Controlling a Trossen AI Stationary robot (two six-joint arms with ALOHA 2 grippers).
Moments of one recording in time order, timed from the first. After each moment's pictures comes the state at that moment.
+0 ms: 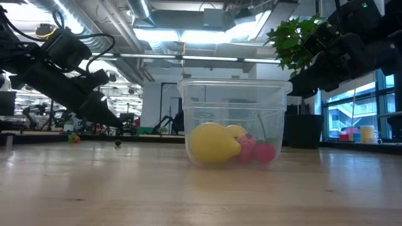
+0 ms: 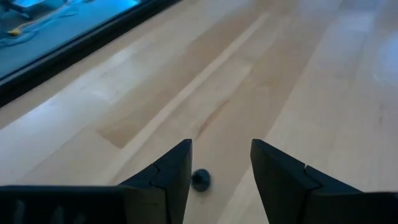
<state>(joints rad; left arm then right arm) 0.36 1.07 0.02 0.56 -0.24 -0.10 -0.01 1.02 0.21 0.48 0.01 0.07</state>
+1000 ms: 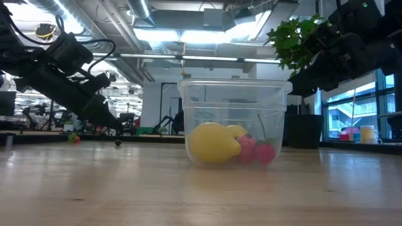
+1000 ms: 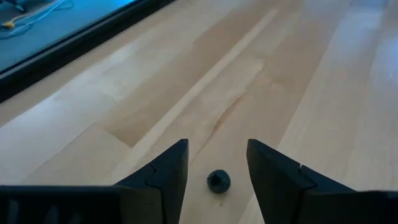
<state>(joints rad) 0.48 1.13 0.02 0.60 -0.14 -0.05 -0.01 1.02 0.21 0.48 0.01 0.05</state>
